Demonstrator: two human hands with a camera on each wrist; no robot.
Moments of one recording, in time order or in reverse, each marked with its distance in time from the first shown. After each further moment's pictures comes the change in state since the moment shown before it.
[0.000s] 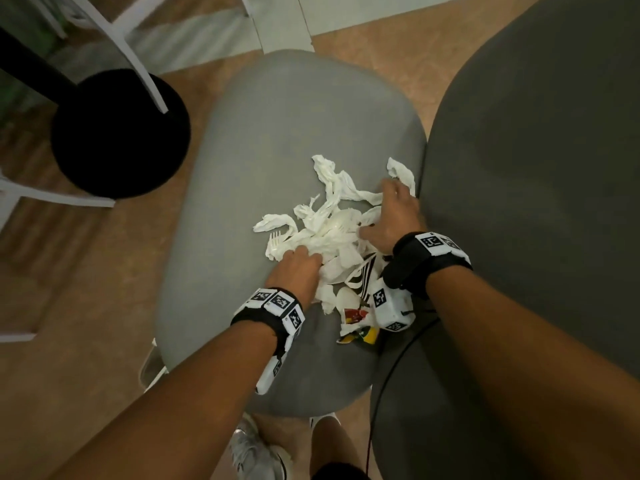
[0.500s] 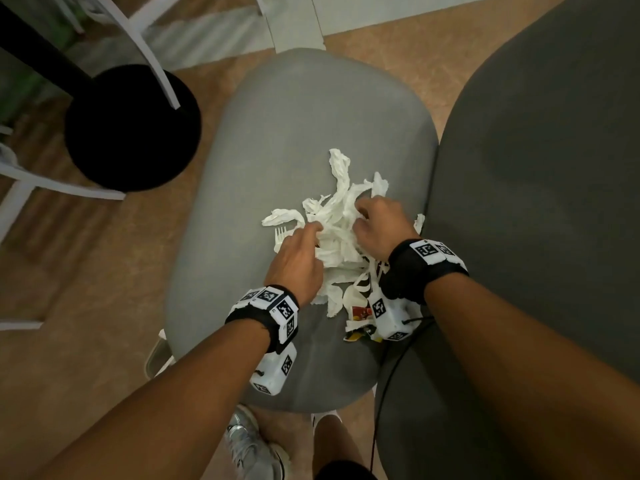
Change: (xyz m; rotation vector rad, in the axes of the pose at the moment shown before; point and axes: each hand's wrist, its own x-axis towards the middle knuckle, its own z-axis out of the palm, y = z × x) left_hand -0.015 -0.005 -0.012 -0.477 0.276 -0.054; right_hand -0.018 -0.031 0.006 0.017 0.024 -0.294
